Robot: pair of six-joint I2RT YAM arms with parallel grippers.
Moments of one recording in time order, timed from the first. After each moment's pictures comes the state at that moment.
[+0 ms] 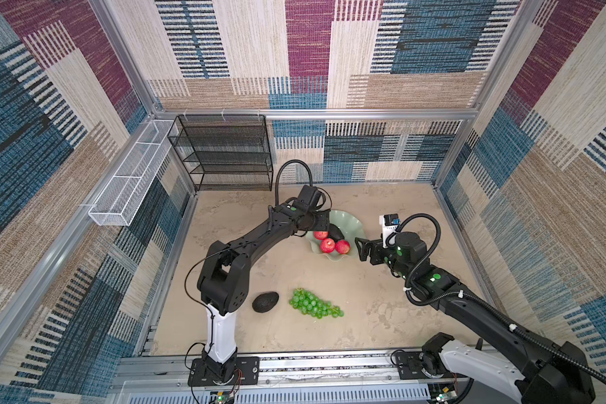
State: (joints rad) left arm -0.58 1.88 1.62 -0.54 0.03 -0.43; right arm 0.54 1.03 0.68 -0.08 0.07 0.27
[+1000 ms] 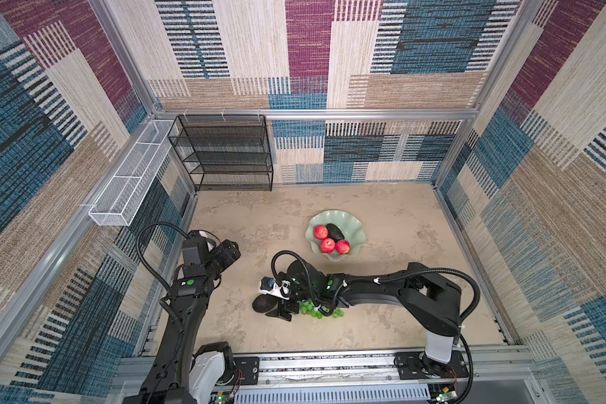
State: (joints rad) left arm 0.13 0.93 0.67 -0.39 0.19 -0.61; right arm 1.11 1.91 1.13 0.14 -0.32 -0.28
